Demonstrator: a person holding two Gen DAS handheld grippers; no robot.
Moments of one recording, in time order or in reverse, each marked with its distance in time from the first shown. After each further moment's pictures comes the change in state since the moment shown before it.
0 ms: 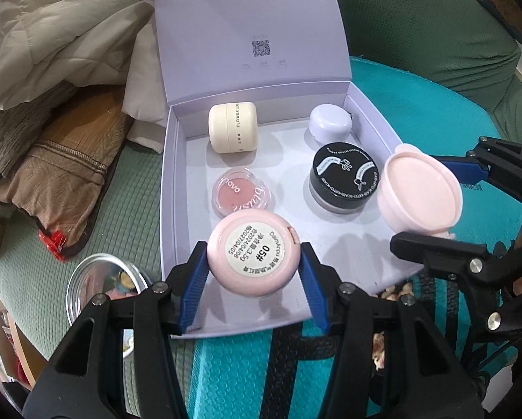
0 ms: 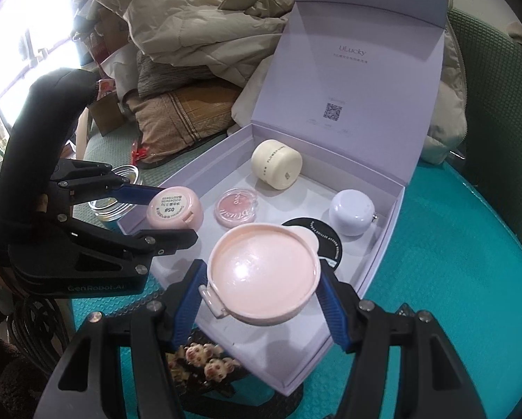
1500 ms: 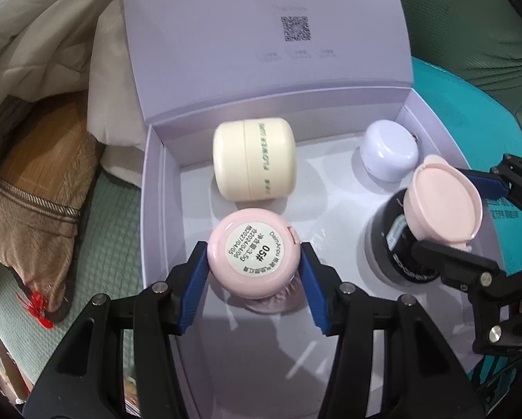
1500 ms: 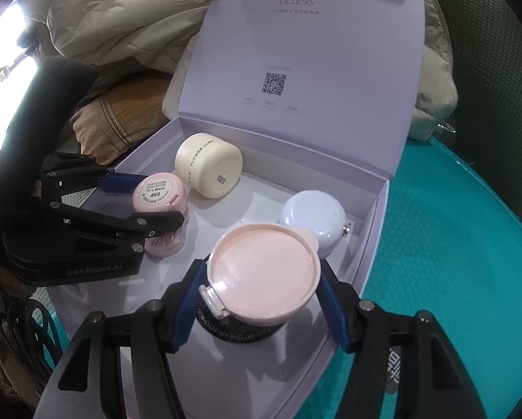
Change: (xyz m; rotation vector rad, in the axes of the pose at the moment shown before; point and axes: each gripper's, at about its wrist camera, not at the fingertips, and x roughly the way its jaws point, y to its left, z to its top) left arm 0.079 0.020 0.057 0.025 0.064 0.014; right arm 0.064 -0.045 0.019 0.114 0.048 -0.097
